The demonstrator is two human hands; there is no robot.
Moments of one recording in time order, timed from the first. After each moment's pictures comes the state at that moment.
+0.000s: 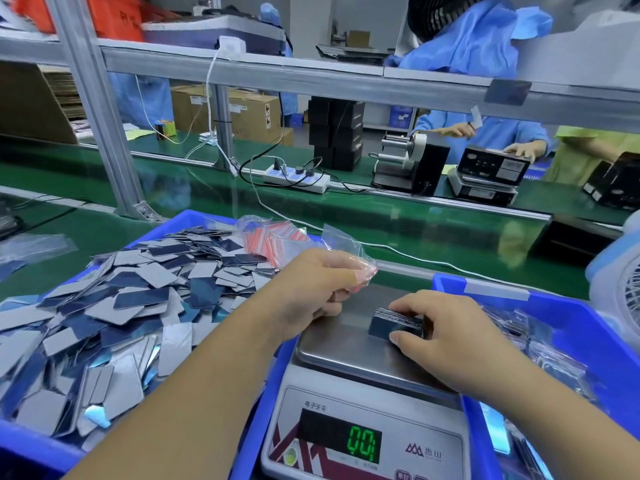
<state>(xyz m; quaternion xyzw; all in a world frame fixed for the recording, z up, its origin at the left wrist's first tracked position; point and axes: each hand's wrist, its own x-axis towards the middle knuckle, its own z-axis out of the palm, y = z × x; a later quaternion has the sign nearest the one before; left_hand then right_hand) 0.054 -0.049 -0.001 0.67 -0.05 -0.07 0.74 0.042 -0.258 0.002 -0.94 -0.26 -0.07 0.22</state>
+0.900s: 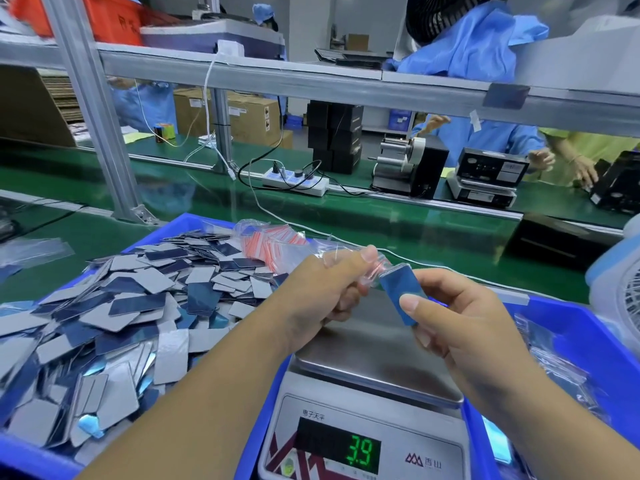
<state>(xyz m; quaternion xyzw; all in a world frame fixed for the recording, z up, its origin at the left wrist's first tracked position) 0.047 -0.062 0.006 0.64 -0.08 -0.05 0.77 0.036 -0.250 0.004 -0.68 -0.18 0.03 0.71</state>
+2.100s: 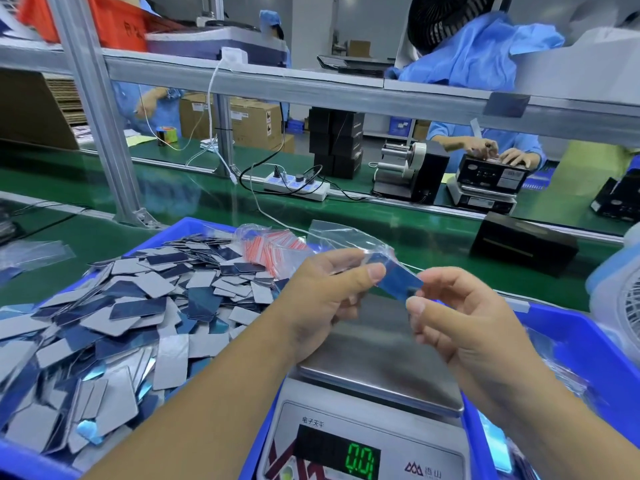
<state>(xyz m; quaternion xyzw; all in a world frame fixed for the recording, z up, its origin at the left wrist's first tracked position) 0.042 -0.066 0.009 0.59 -0.14 -0.03 0.80 0.038 -0.249 0.011 -0.63 -0.15 0.03 0.77</state>
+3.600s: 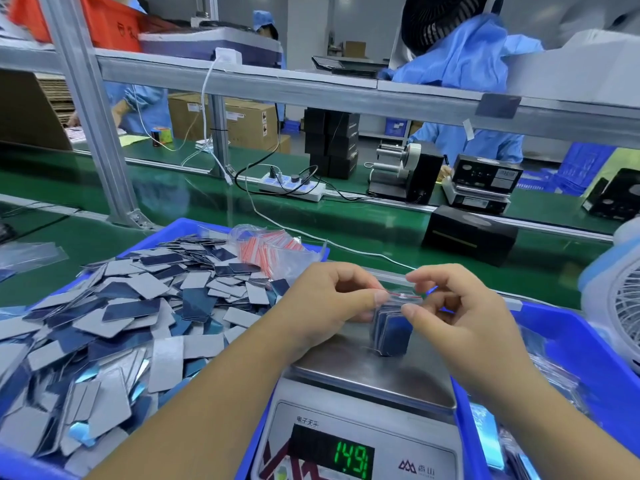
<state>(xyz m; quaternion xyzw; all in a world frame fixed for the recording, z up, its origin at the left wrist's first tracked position) 0.045 -0.070 0.001 0.69 -0.12 -0.01 0.71 0.042 -0.259 0.008 -0.81 -0.23 -0.16 0.52</state>
